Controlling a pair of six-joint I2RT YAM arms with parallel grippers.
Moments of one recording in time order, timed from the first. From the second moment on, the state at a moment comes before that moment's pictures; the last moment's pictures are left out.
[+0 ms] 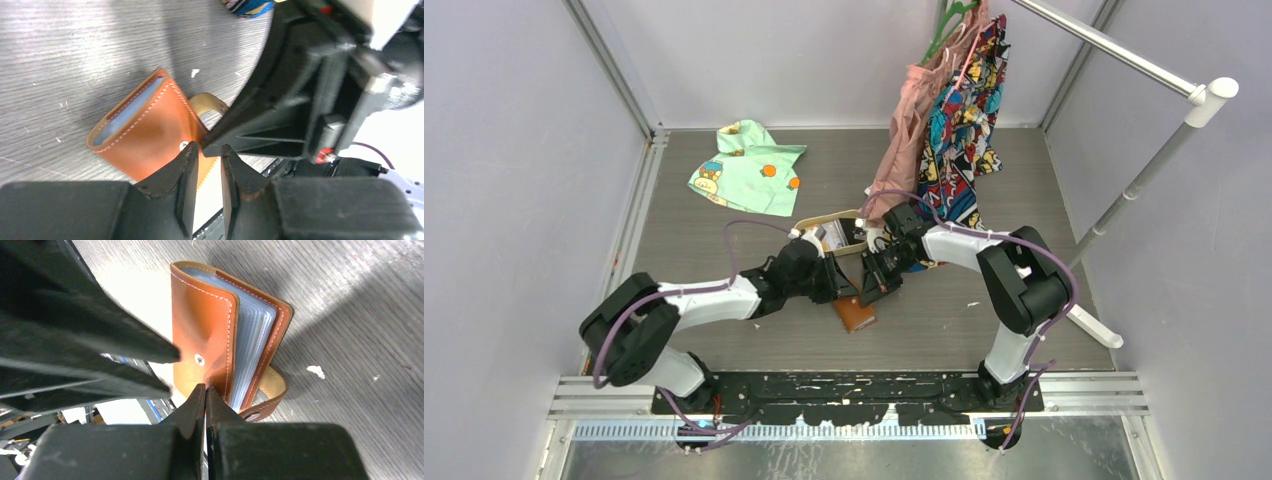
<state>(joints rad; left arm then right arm) -0.82 1.50 0.64 0.22 0.16 -1.04 0.54 1.76 0.96 -0.44 -0.78 0.11</state>
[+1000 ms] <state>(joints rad) -0.73 1.64 0.78 0.08 0.33 -0.79 0.56 1.67 1.12 -0.65 -0.68 -0.15</state>
